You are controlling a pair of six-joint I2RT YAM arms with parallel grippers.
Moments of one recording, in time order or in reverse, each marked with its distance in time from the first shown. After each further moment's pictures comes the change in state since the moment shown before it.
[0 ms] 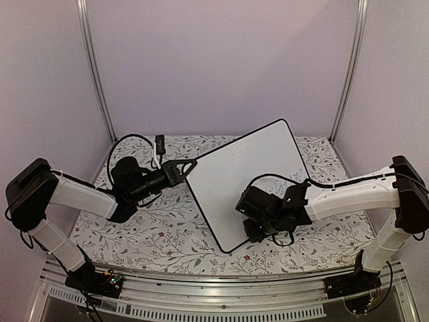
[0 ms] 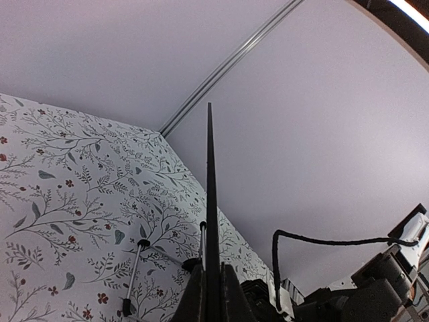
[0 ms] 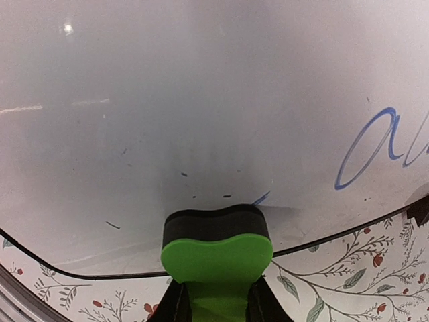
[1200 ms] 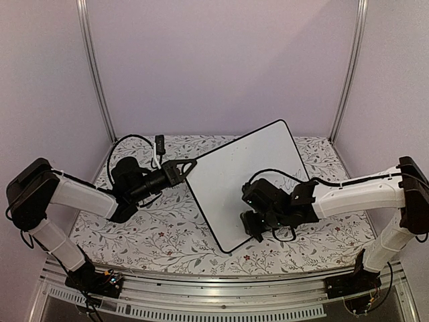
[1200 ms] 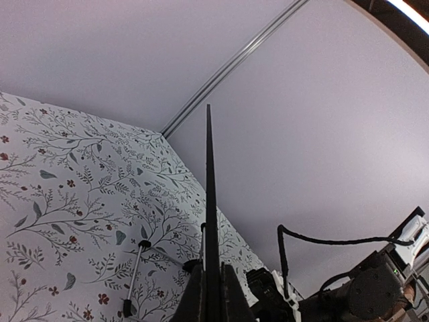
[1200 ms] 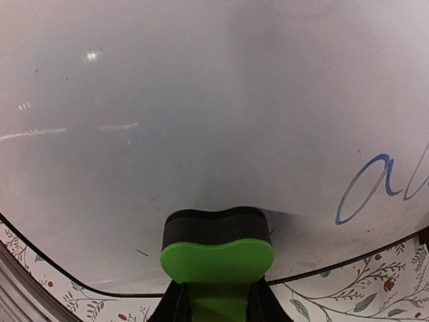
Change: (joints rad) left arm 0.000 0.006 0.000 0.007 -0.009 -0.007; right arm -0.047 -0.051 -0.053 0.151 -0.071 -0.045
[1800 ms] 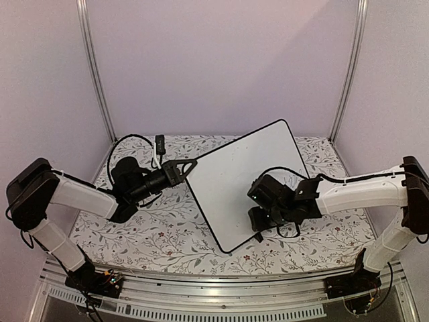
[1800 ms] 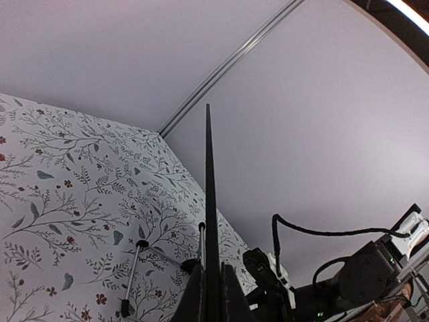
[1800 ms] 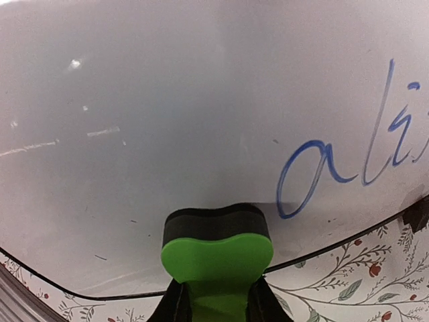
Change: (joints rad) left arm -0.001 0.000 0.000 0.005 0.010 0.000; right arm -0.031 -0.027 -0.025 -0.051 0.021 0.097
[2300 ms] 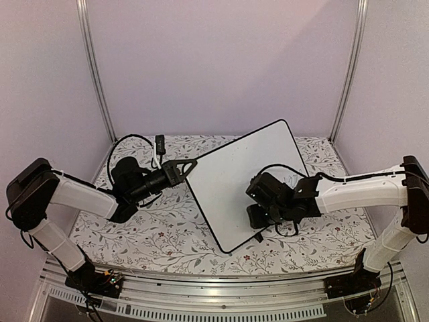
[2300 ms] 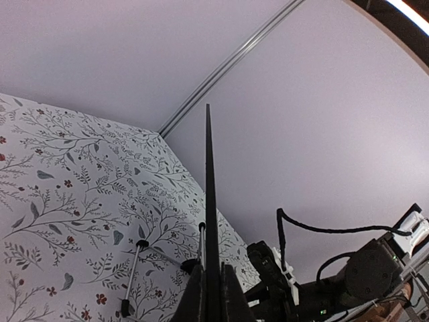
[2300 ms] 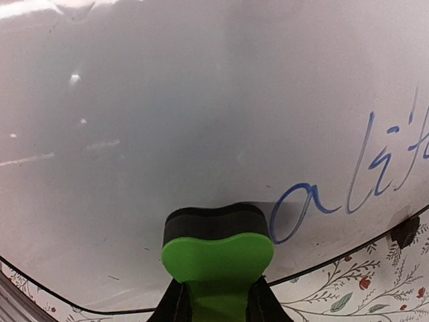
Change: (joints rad) left arm 0.000 0.000 0.000 -0.001 -0.002 0.000; right arm -0.011 0.004 0.047 -0.002 0.041 -0.028
